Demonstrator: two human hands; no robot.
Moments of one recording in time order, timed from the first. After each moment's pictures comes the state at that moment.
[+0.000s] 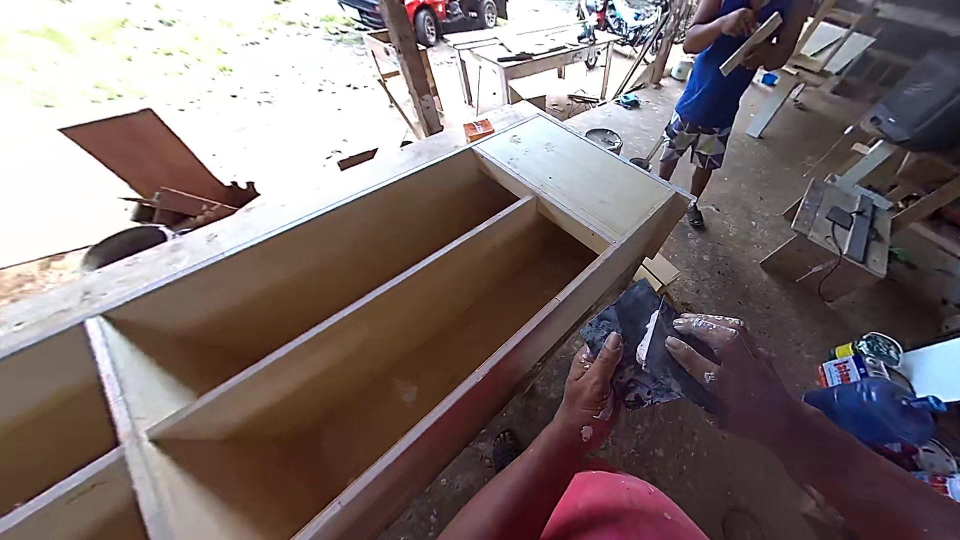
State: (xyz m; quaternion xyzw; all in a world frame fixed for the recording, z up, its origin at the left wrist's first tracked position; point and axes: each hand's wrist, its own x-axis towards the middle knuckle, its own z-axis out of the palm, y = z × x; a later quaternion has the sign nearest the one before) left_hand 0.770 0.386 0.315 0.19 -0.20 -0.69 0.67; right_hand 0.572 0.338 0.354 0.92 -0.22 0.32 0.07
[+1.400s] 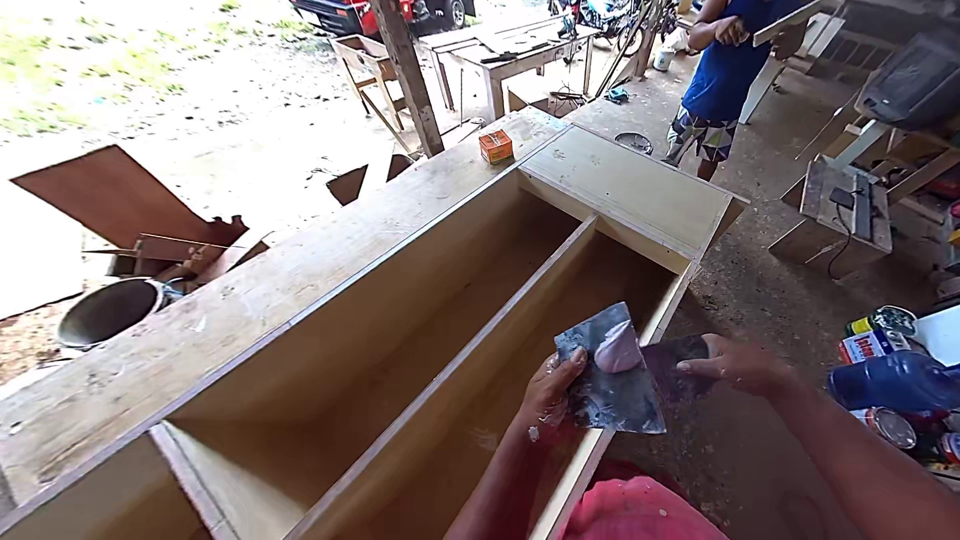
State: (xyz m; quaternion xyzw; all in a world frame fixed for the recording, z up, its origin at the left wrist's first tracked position) left_hand 1.064 0.339 0.284 0.16 -0.24 -0.76 0.58; right_hand 0.748 0.264 0.300 0.57 -0.49 0.14 -0.64
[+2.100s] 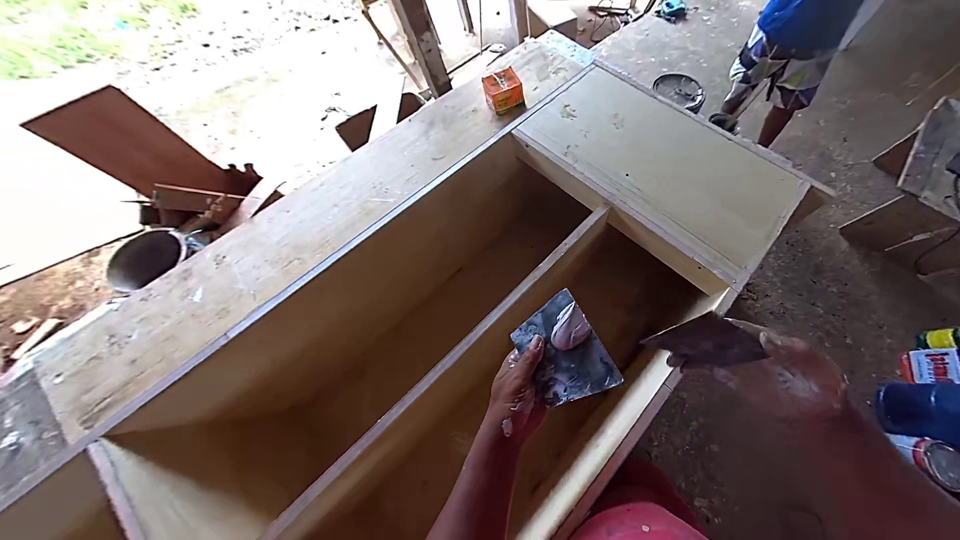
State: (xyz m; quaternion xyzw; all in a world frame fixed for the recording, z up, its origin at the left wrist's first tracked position) left_hand 1.038 0.219 0.242 0.37 -0.14 -0.66 0.64; right_hand 0.730 0.139 0.286 0.51 -0.21 0.36 -0.75
